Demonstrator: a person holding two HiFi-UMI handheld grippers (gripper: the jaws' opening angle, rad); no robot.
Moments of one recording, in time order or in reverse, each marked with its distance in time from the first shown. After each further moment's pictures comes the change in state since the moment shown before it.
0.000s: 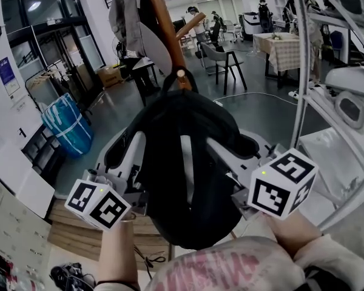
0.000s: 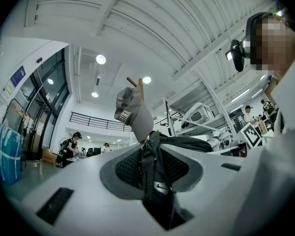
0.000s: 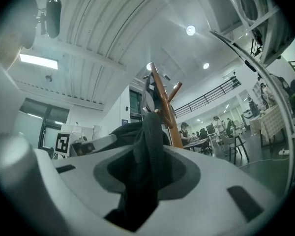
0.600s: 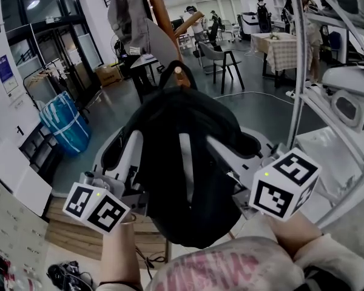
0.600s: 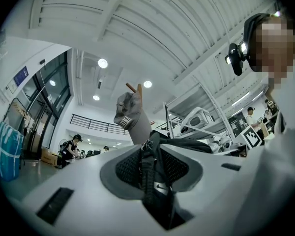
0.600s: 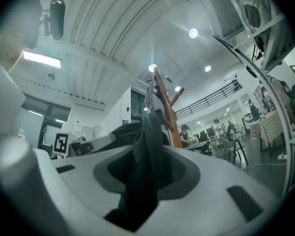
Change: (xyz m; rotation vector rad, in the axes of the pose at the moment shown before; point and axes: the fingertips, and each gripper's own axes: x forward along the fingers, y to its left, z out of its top) left arm -0.016 -0.014 0.010 -0.013 -0.053 0.008; right arm -0.015 0.012 0.007 -0.032 -0.015 0.000
